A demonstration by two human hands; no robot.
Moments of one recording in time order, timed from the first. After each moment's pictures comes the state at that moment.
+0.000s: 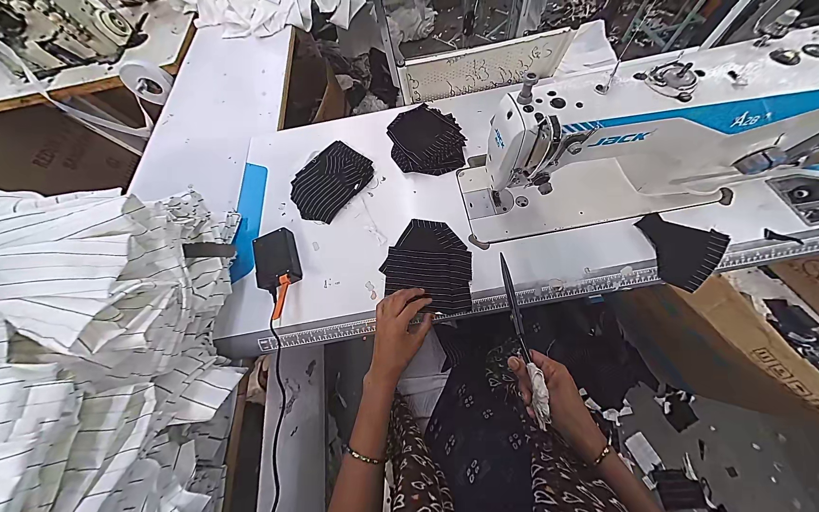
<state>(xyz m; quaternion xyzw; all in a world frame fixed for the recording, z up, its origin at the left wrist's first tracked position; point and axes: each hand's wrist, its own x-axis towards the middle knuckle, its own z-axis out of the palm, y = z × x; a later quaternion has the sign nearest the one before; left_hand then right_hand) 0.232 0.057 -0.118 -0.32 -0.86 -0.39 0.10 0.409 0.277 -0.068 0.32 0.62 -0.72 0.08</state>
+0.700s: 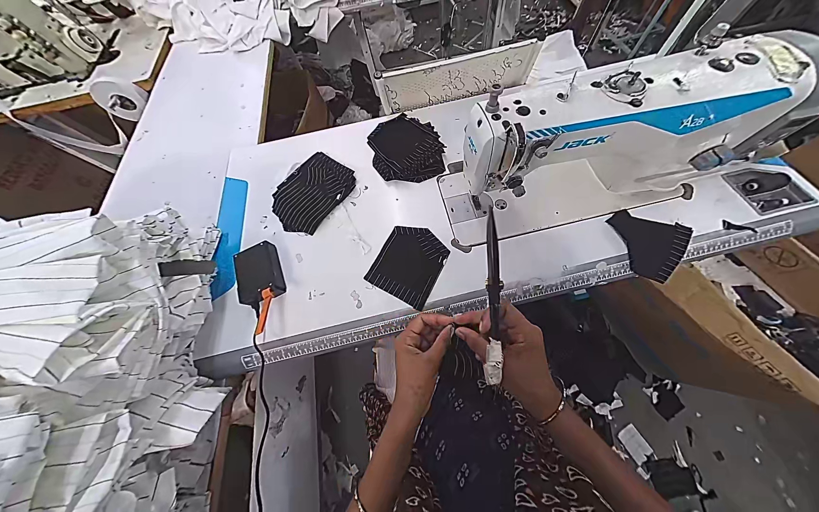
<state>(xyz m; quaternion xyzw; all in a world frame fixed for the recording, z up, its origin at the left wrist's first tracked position) 0.290 0.115 -0.033 -0.05 -0.60 -0.79 -0.15 0.342 0.251 -0.024 0.06 0.71 -0.66 -0.23</state>
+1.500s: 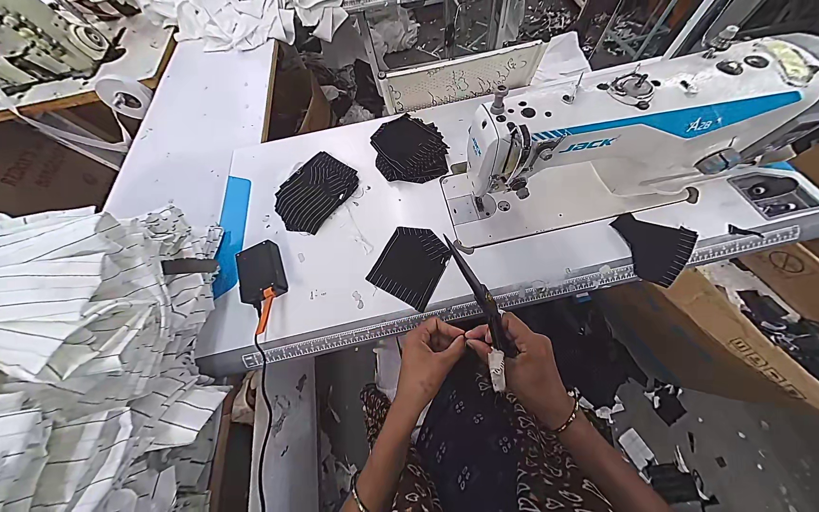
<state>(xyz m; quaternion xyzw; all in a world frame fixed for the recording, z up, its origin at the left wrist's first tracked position) 0.281 0.110 -0.032 -0.07 -0.71 -0.66 -0.25 0.359 0.265 -0.038 0.10 0.84 -0.51 -0.18</state>
